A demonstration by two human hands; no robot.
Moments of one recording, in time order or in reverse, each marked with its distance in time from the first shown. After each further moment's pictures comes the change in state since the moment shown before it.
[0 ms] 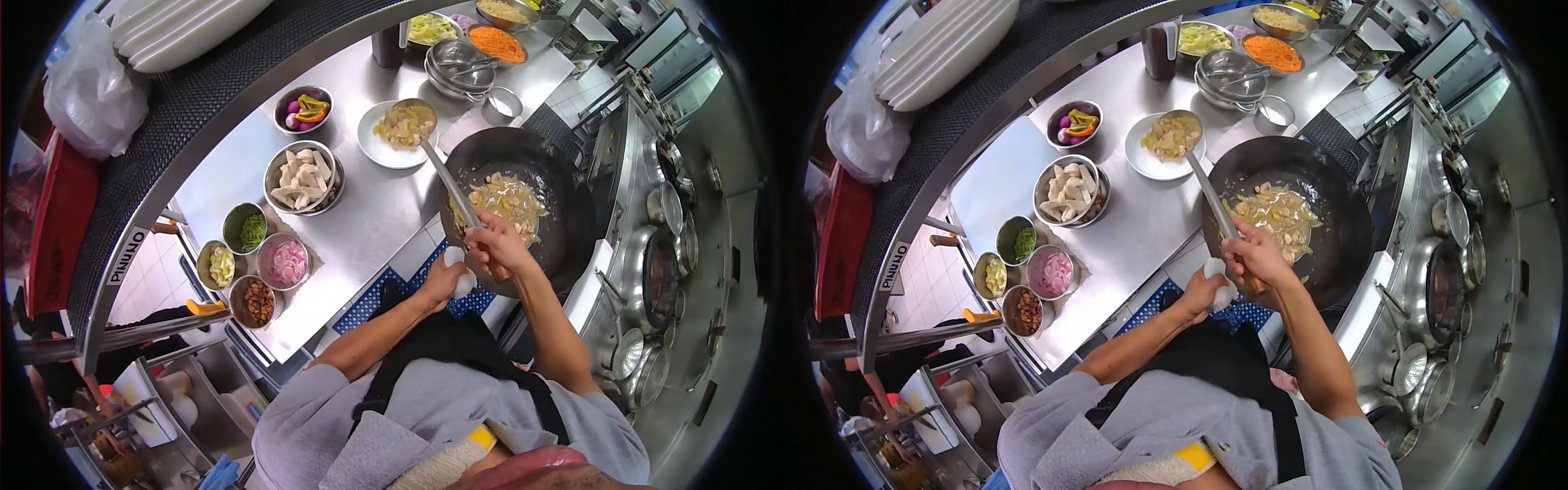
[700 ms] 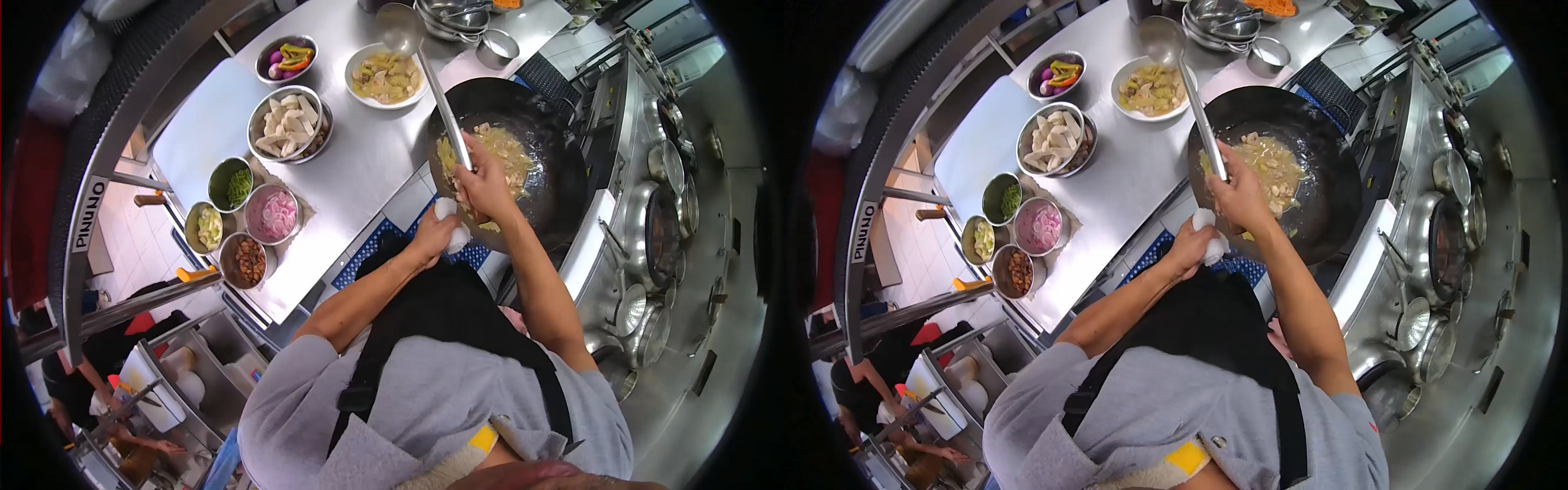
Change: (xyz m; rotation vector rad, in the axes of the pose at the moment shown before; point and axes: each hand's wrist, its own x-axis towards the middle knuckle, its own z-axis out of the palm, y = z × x) left_hand -0.017 -0.019 -0.030 0.173 0.088 0.007; right_hand 0.027 0.057 0.002 -0.545 0.292 -0.376
